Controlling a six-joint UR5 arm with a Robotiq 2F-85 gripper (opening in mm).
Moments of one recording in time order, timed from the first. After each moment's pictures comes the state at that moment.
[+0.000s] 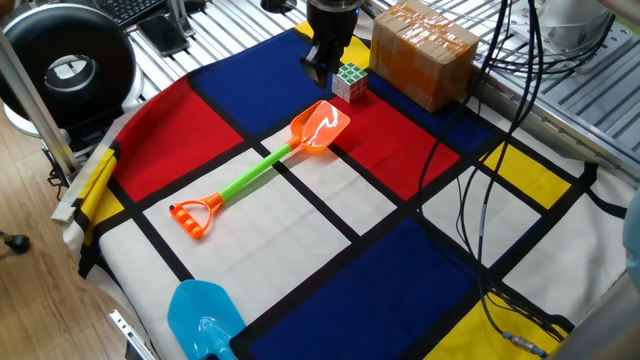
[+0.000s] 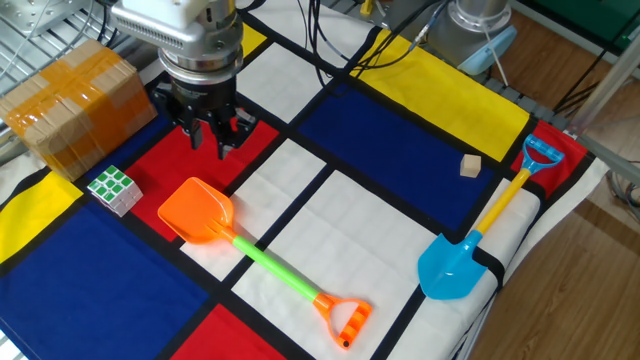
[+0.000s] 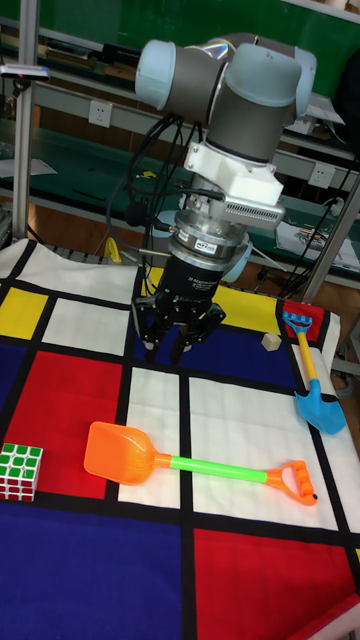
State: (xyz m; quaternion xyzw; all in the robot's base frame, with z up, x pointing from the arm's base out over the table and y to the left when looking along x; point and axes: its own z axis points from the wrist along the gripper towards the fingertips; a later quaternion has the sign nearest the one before) arm 0.576 -0.013 0.191 -0.16 0.98 -0.04 0.06
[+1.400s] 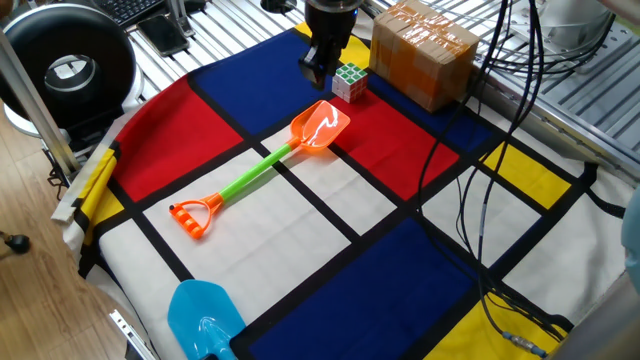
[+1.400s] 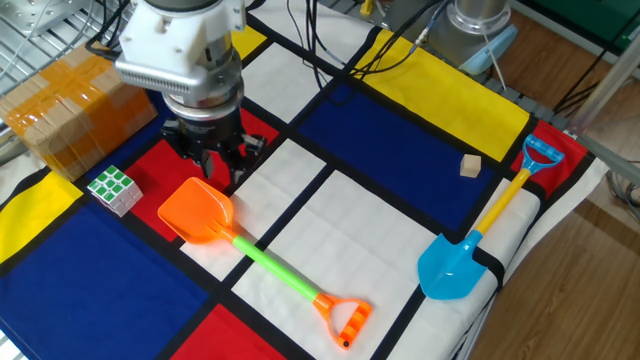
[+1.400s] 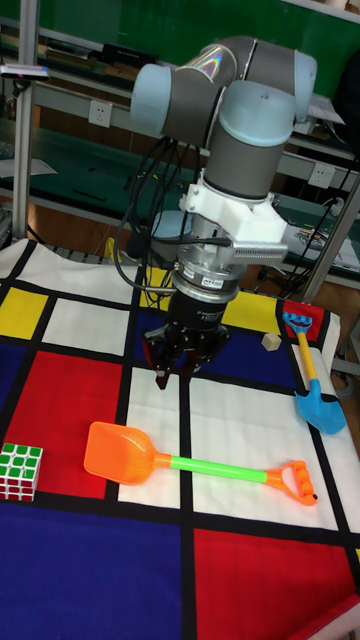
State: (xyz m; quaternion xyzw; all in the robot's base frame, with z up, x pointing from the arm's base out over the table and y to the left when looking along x) arm 0.580 0.009 0.158 -0.22 0.97 -0.01 0.02
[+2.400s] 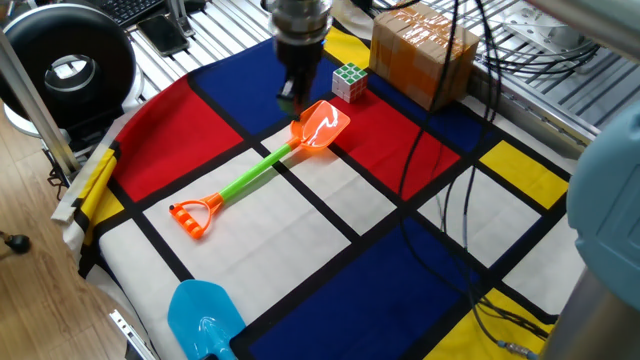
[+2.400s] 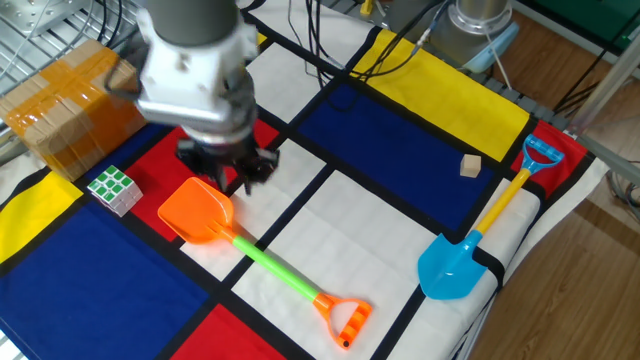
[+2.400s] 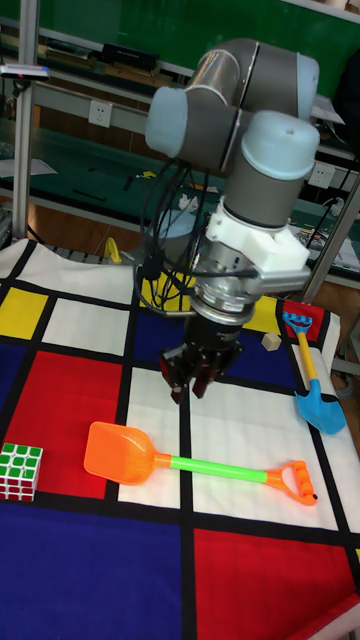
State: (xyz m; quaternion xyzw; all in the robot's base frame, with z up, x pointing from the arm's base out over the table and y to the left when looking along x) arm 0.591 0.052 0.131 -0.28 0.96 -0.01 0.02
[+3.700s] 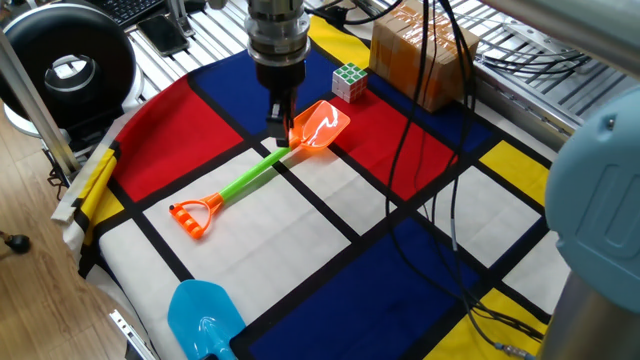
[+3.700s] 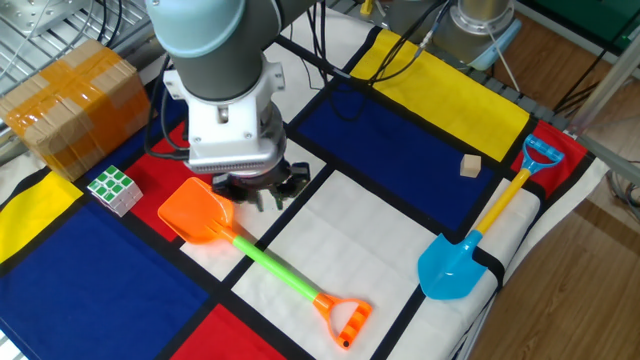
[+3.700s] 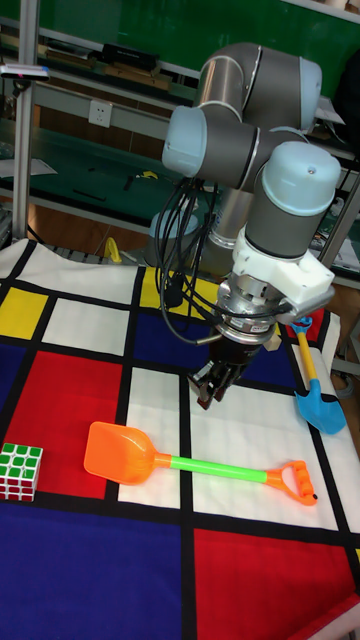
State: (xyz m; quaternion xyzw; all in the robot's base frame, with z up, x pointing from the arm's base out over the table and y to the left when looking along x) arm 0.558 0.085 0.119 -0.38 0.92 0.04 -0.04
